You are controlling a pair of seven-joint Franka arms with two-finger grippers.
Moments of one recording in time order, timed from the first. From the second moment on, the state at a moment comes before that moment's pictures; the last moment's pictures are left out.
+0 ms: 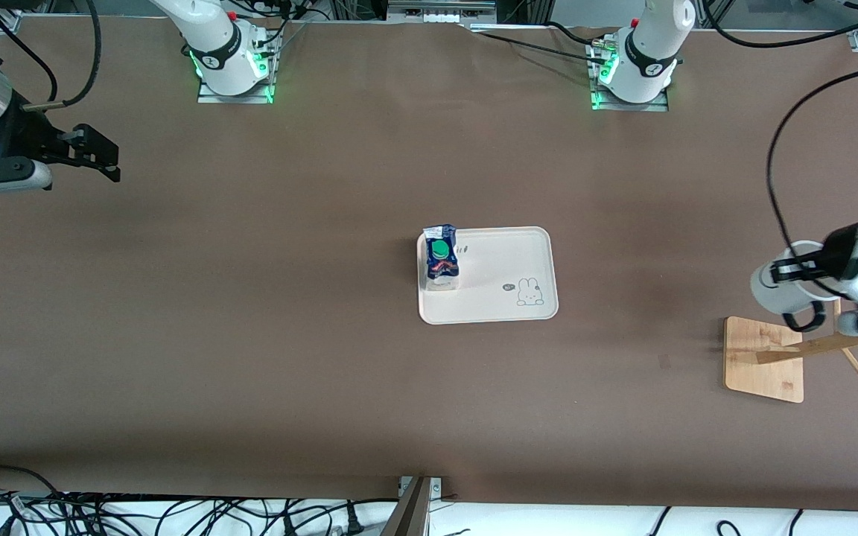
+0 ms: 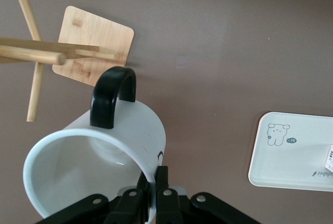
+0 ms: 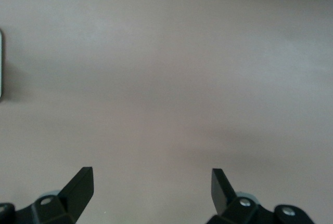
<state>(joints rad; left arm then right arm) 0.20 0.45 -0.18 -1.16 0.03 1.49 -0.14 0.07 -0.01 0.03 -1.64 -0.01 1.62 -0.10</state>
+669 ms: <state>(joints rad) 0.23 0.46 -0.18 -1.16 0.01 1.50 -0.09 0.40 0.23 0.04 -1.53 0.09 1.63 0.04</state>
